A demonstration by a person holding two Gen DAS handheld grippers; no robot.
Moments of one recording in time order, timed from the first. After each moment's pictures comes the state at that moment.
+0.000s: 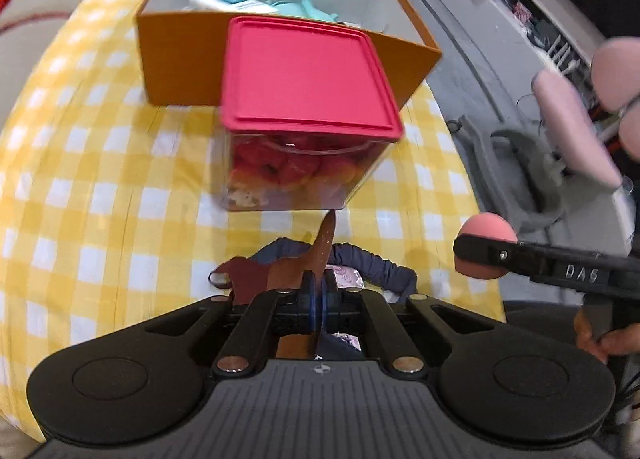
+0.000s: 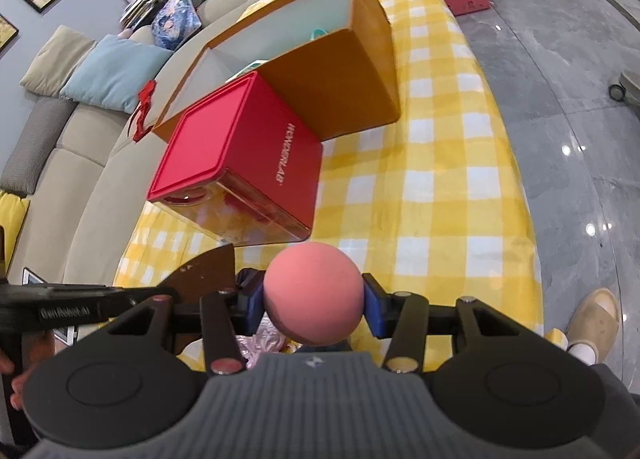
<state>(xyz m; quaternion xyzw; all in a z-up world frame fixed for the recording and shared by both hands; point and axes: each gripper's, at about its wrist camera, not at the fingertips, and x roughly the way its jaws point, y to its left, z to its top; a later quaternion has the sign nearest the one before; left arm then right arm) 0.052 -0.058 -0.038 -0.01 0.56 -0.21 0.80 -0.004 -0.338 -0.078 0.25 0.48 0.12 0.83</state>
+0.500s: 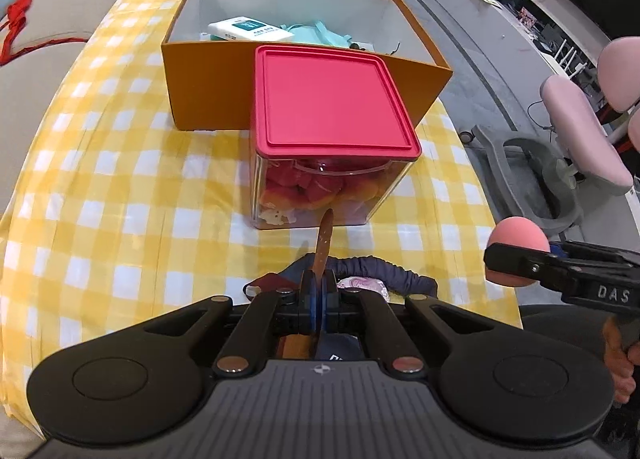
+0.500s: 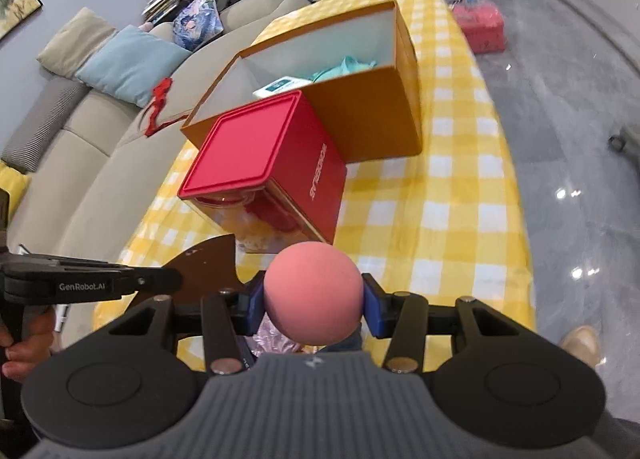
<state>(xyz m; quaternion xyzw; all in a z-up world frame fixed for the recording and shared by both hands) 0.048 -0.042 -0.027 0.00 0.54 -0.20 0.82 -0.019 -0.314 -0.043 0.19 0.45 0.12 0.86</state>
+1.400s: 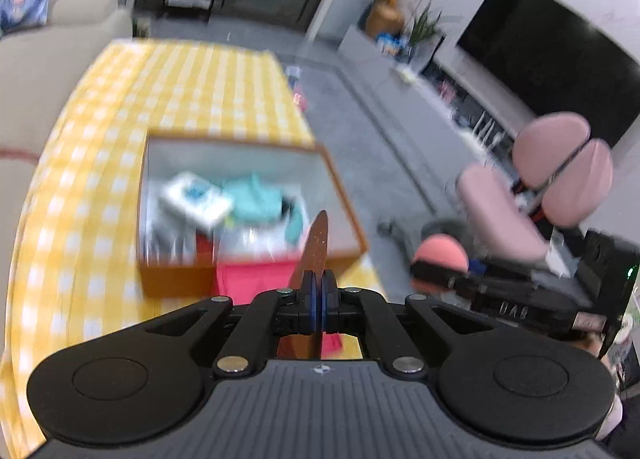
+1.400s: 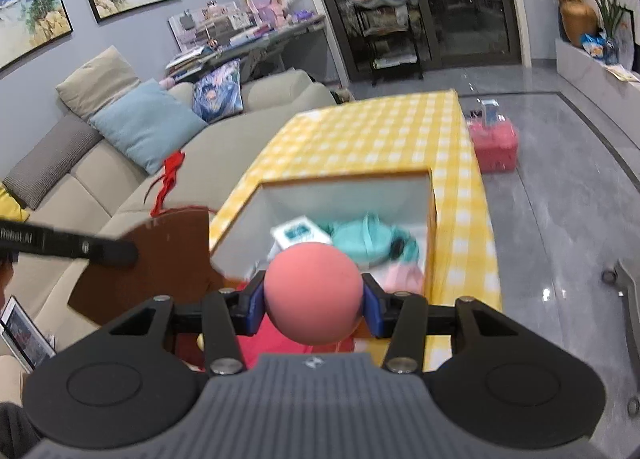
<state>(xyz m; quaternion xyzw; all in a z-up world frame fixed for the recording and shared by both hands) 0.129 -0.015 0.096 -0.06 0.46 -0.31 0.83 0.079 -0.320 0.058 0.14 0.33 0.12 0.92</state>
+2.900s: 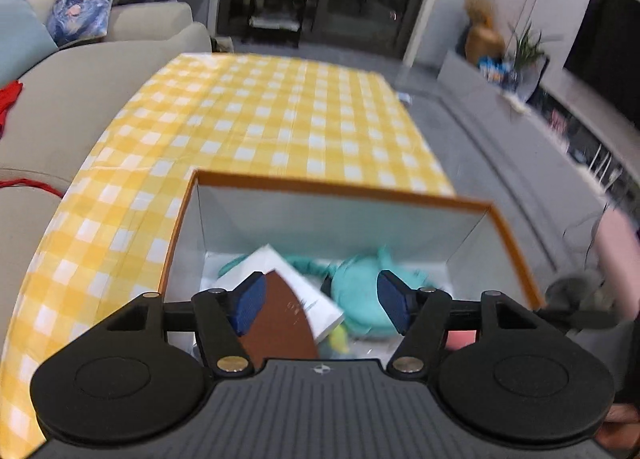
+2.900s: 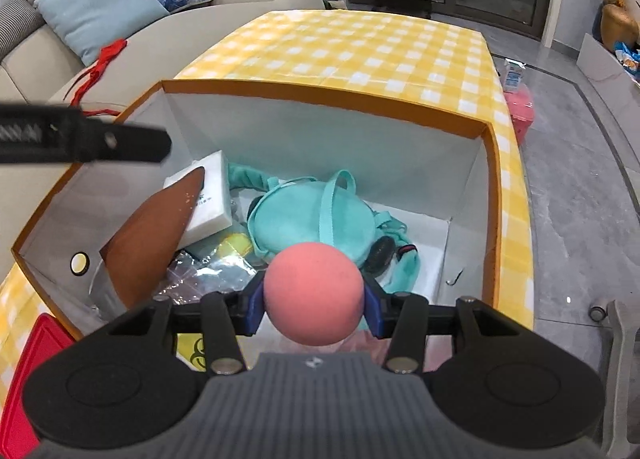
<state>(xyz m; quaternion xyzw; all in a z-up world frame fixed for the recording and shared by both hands) 0.289 -0.069 -0.023 -0.02 0.42 -0.17 0.89 0.275 -0.278 -0.081 0.01 0.45 0.10 0.89</state>
